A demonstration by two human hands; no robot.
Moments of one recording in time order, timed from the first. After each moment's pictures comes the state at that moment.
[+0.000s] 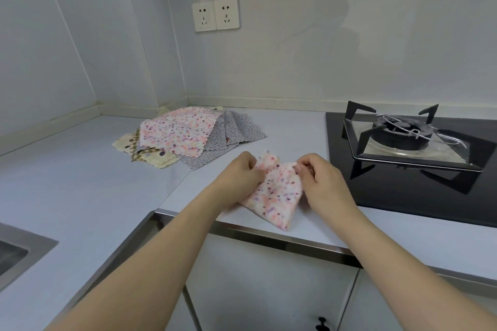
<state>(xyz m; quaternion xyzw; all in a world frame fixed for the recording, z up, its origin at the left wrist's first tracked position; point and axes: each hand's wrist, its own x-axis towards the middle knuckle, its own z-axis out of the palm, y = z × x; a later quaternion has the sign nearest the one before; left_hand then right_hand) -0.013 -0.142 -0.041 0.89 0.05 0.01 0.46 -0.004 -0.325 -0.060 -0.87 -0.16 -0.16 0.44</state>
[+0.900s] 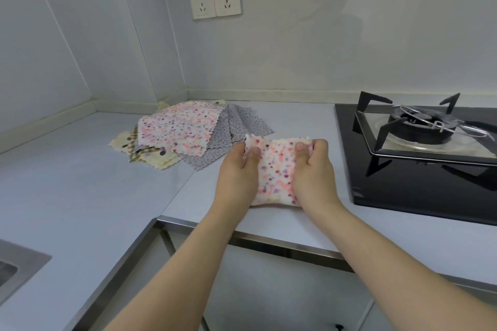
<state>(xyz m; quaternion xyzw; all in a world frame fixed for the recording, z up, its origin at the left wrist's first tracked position) -0.007 -0.140 -0.059 0.78 0.03 0.22 0.59 0.014 -0.268 -0.057 -0.79 -0.04 -0.17 0.58</state>
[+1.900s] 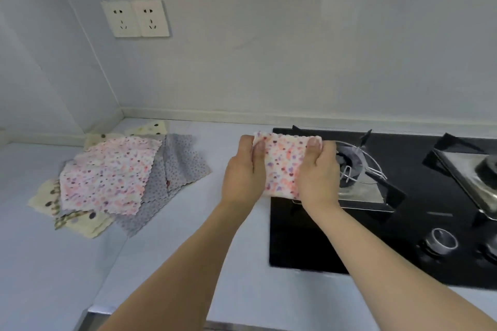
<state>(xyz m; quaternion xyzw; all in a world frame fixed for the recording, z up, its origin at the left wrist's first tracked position) 0.093 -0.266 0.057 0.84 -0.05 0.20 0.50 0.089 -0.393 0.068 -0.80 0.10 -0.24 0.53</state>
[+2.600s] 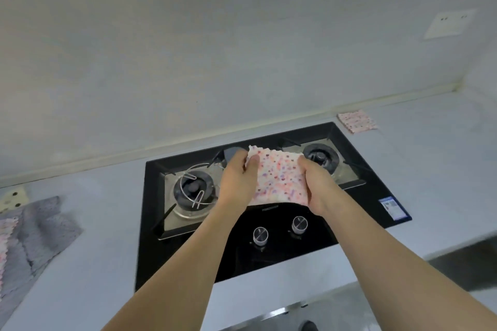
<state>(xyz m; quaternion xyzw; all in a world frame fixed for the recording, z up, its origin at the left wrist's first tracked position) 0.090 -0.585 0.176 0.83 -0.08 -0.06 0.55 0.040 -0.732 0.194 -0.53 0.39 0.05 0.75</state>
